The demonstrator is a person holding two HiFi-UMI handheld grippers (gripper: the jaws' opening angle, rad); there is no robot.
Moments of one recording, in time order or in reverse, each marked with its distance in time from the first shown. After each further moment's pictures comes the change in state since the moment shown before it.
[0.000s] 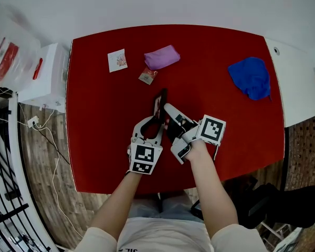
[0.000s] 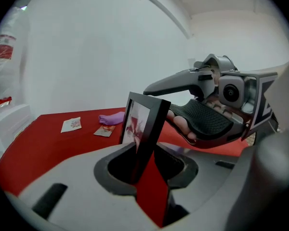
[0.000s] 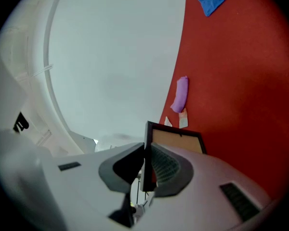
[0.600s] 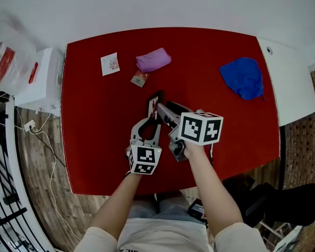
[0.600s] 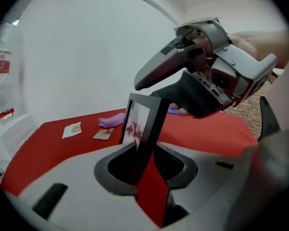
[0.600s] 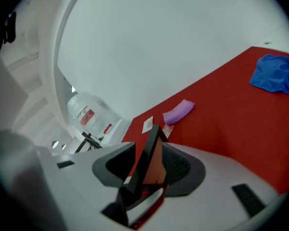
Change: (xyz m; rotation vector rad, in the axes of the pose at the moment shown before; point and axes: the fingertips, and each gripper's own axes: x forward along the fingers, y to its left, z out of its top) left arm 0.013 -0.014 -0.005 0.050 0.018 0.065; right arm -0.008 0.010 0.020 -0.563 0.155 -0.345
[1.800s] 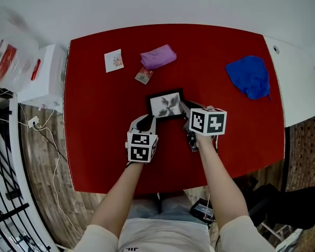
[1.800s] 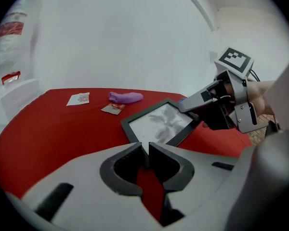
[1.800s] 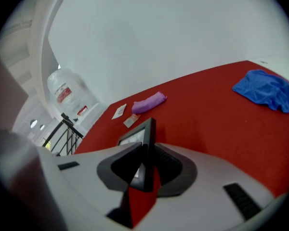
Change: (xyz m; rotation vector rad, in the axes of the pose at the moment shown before) left arm 0.018 0.033 -0.037 -0.243 0.164 0.019; right arm 0.006 -0.109 -0.025 -0.144 0.112 -0.239
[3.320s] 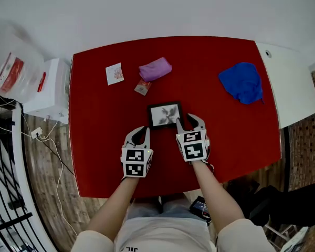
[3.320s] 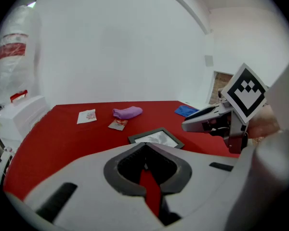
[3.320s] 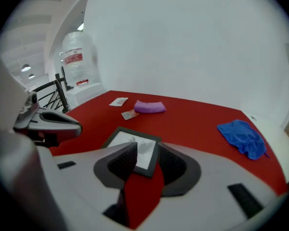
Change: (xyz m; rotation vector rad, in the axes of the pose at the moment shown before) left arm -0.054 -0.003 0.034 0.058 -0.073 0.030; right arm -0.035 0.013 -0.008 -0.414 -0.063 -0.253
